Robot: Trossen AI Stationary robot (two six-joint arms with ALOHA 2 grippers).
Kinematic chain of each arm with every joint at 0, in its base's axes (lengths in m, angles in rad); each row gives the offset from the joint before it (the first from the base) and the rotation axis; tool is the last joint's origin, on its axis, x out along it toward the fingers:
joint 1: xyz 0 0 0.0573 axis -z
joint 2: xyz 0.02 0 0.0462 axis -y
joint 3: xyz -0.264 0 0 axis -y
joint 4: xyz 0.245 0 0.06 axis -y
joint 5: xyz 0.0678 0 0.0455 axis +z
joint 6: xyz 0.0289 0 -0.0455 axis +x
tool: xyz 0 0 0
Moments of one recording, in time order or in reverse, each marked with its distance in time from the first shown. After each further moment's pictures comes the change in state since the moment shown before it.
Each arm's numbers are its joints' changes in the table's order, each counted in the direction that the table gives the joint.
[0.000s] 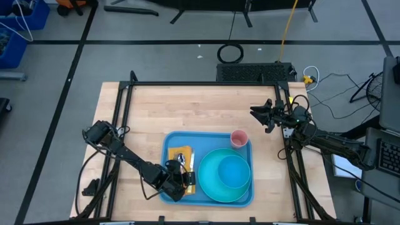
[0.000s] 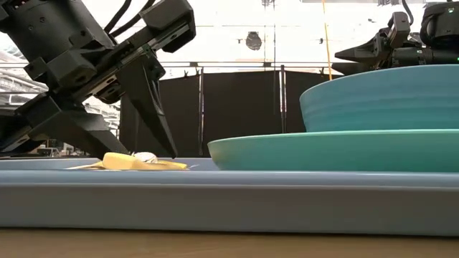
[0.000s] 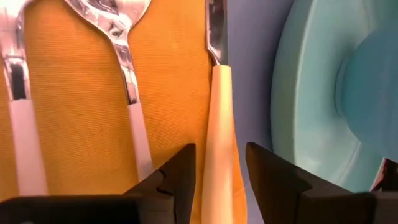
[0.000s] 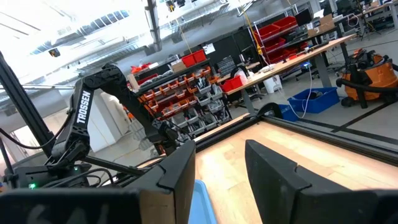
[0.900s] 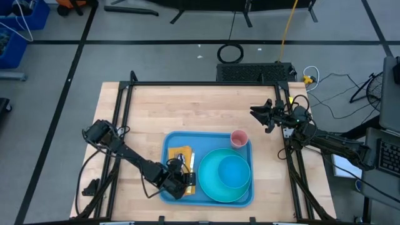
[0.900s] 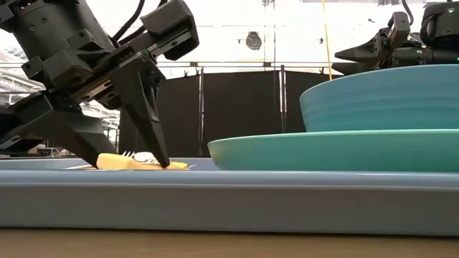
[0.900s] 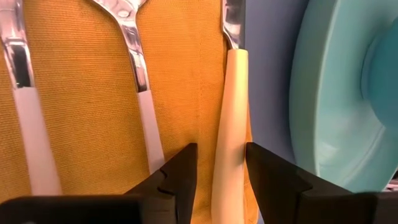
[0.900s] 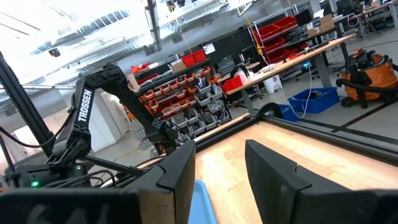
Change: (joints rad) left arm -0.017 0.002 0.001 -0.051 -0.145 0.010; right arm 0.000 0.000 0.000 0.000 0.000 0.000
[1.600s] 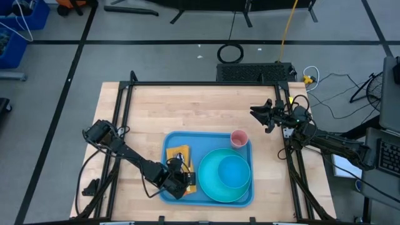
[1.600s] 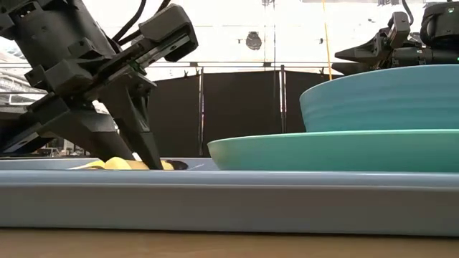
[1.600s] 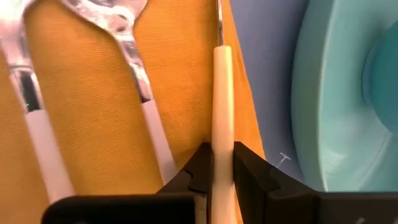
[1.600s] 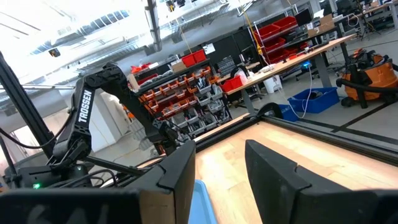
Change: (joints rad) left arm -0.009 -0.003 -0.002 0.007 0.063 0.053; right arm 0.000 0.000 0.000 0.000 0.000 0.000
